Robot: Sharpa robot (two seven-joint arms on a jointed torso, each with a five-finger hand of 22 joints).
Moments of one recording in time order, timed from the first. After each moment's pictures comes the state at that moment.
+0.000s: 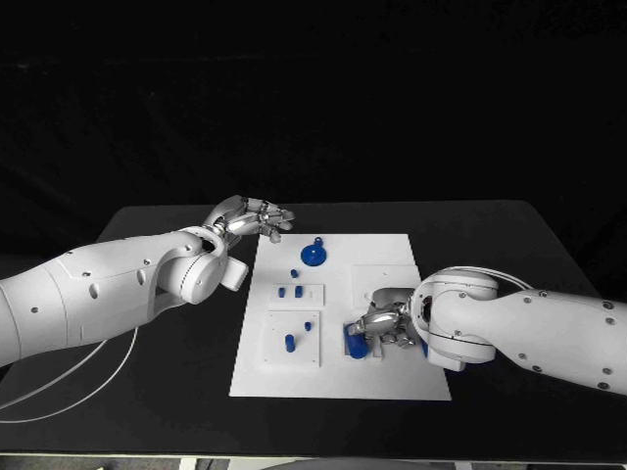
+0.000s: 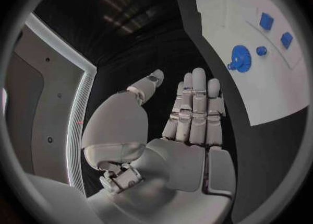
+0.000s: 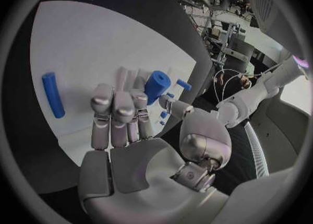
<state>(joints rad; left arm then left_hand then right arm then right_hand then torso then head) 1.22 -0.77 -0.13 1.32 -0.25 -0.32 0.28 1.03 -0.16 0.57 -0.12 0.05 0.89 0.16 0.27 0.51 1.23 0.11 0.07 0.20 1.07 0.00 0.79 0.46 0.02 0.78 -0.09 0.67 1.28 1.24 -0.69 -0.23 1.60 -1.04 0.05 -0.57 0.51 -0.09 0.92 0.06 0.06 1.10 0.06 0.29 0.56 1.24 -0.05 1.06 1.14 1.32 -0.14 1.22 1.06 0.19 1.23 -0.07 1.09 1.31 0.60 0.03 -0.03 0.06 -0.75</state>
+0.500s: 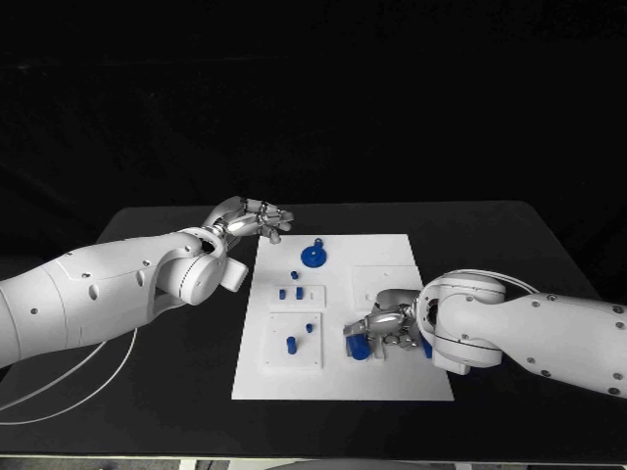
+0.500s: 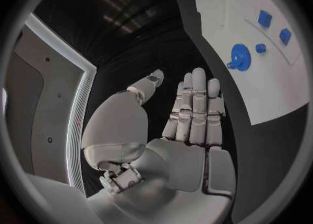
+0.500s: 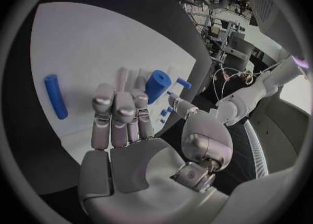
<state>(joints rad) 1.22 -0.77 -0.13 1.31 -0.25 -0.32 0.28 1.03 -0.16 0.57 -0.12 0.05 0.89 0.16 0.27 0.51 1.23 0.11 0.07 0.20 1.07 0.00 0.79 0.47 0.02 0.78 -0.09 0.67 1.28 1.24 -0.72 -0.23 1.63 -1.05 0.03 -0.56 0.46 -0.19 0.72 0.05 0.05 1.11 0.06 0.29 0.57 1.24 -0.05 1.06 1.15 1.31 -0.14 1.22 1.06 0.21 1.22 -0.07 1.09 1.31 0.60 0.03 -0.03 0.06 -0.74</state>
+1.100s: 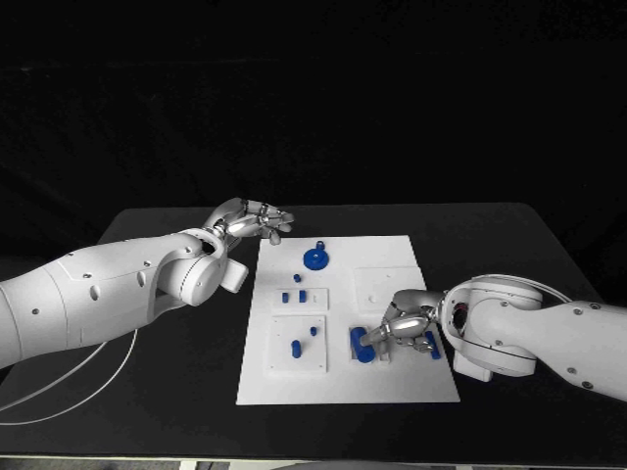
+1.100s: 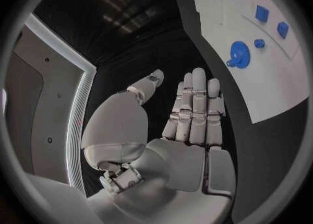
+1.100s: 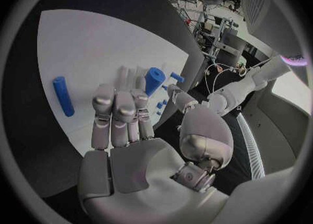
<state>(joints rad) 1.22 -0.77 -0.13 1.31 -0.25 -0.32 0.27 1.03 -0.16 0.57 -0.12 0.05 0.89 0.16 0.27 0.51 1.23 0.11 0.07 0.20 1.07 0.00 0.79 0.47 0.02 0.78 -0.09 0.67 1.28 1.24 -0.83 -0.23 1.69 -1.04 0.00 -0.44 0.64 -0.19 0.63 -0.13 0.10 1.09 0.06 0.30 0.57 1.24 -0.05 1.05 1.16 1.31 -0.15 1.22 1.06 0.22 1.22 -0.08 1.09 1.31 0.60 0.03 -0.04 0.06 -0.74</state>
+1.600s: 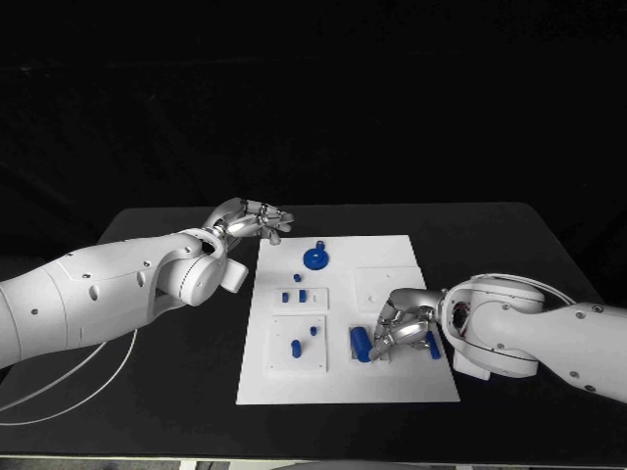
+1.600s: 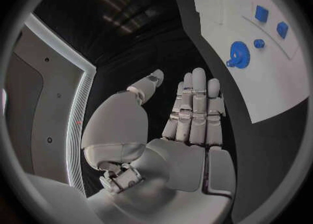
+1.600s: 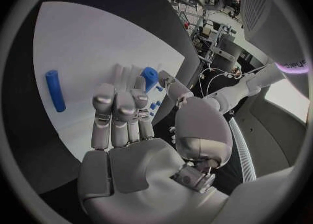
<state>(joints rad) 1.22 -0.77 -0.13 1.31 -0.25 -0.32 0.27 1.03 -0.16 0.57 -0.12 0.05 0.89 0.16 0.27 0.51 1.23 0.11 0.07 0.20 1.07 0.00 0.79 0.47 0.02 0.78 -0.09 0.67 1.28 1.24 -0.83 -0.23 1.70 -1.10 0.01 -0.38 0.86 -0.18 0.59 -0.28 0.15 1.09 0.06 0.29 0.57 1.24 -0.05 1.04 1.16 1.31 -0.15 1.21 1.06 0.21 1.23 -0.08 1.08 1.30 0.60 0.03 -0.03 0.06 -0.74</state>
